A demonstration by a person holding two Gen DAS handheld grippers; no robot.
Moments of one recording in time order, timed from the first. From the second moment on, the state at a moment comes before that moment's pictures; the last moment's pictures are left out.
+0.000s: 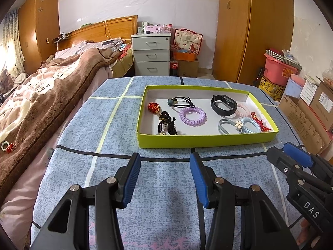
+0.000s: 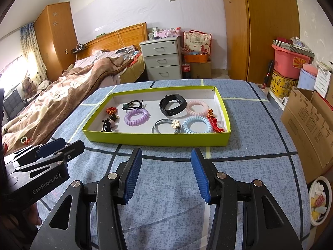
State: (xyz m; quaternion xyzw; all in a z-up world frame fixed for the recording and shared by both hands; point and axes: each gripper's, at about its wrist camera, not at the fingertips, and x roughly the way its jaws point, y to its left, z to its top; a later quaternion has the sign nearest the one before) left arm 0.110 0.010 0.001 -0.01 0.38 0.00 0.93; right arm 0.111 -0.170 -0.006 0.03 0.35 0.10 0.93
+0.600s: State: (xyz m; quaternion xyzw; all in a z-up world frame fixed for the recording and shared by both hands) left arm 0.111 0.011 -0.002 -0.03 0.38 -0.01 0.92; right arm 0.108 -0.169 -0.010 0.03 0.35 0.10 0.93
